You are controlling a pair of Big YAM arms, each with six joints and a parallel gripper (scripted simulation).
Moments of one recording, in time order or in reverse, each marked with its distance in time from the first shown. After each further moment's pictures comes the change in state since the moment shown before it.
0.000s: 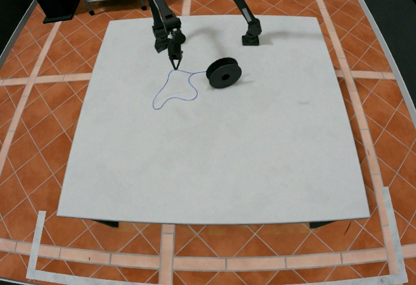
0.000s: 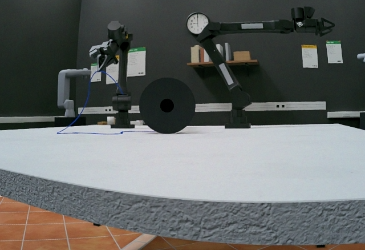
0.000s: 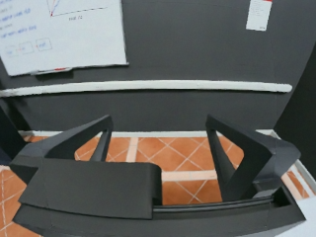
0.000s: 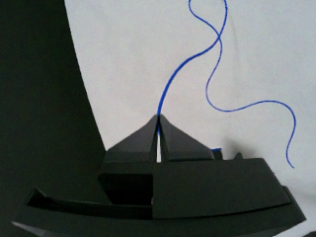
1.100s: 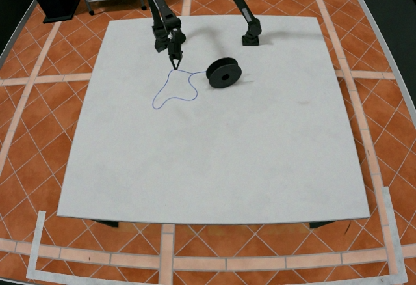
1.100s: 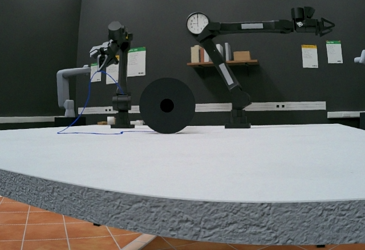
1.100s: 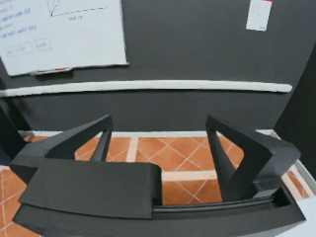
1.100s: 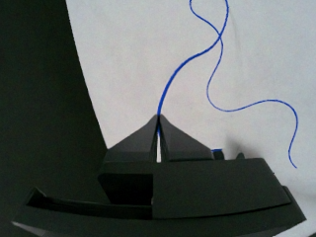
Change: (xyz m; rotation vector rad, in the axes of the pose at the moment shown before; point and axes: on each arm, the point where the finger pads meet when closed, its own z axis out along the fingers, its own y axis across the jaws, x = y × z) left arm 0.000 0.000 0.000 0.000 0.000 0.000; right arm 0.000 -0.001 -0.001 -0.012 -0.004 0.016
